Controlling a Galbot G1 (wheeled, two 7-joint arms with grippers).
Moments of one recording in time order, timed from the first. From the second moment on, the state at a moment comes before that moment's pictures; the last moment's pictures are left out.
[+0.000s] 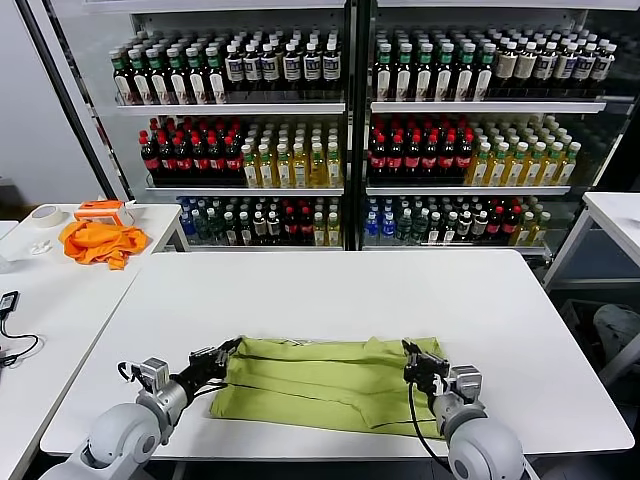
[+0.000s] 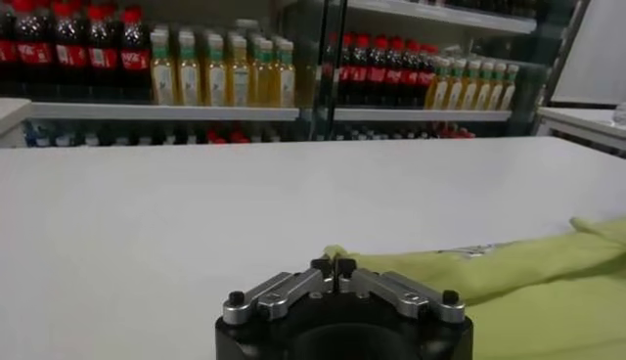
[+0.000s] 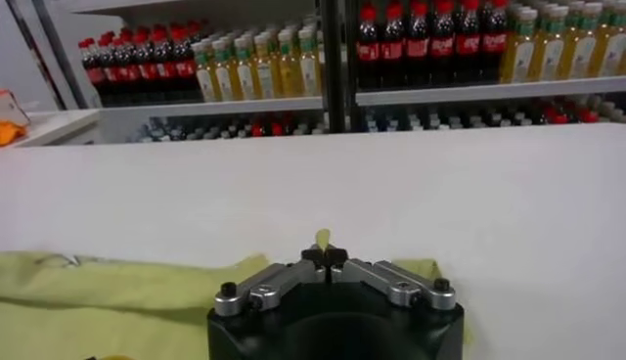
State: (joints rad) left arm 1.19 -0.83 -0.26 -1.78 -0.76 0.28 0.08; right arm -1.29 1.11 0.28 2.05 0.58 -0.52 0.29
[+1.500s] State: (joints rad) left arm 1.33 -0.88 -0.31 -1.99 -0.77 0.40 -0.23; right arm -1.45 1.09 0.39 2.15 0.50 -0.47 0.25
